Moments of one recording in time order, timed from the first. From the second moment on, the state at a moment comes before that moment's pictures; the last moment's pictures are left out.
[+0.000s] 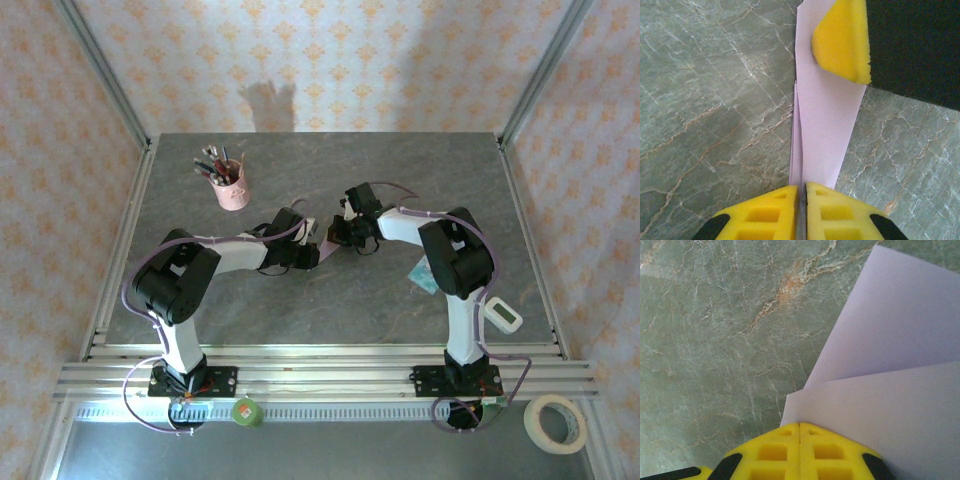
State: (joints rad) left arm -0.53 1.82 0.93 -0.09 0.26 -0.41; right arm 0.50 2.03 1.23 -0.21 -0.42 0.64
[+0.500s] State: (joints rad) left arm -0.53 1.83 0.93 -0.07 0.26 -0.41; right arm 0.48 2.03 1.22 -0.18 -0.46 0.65
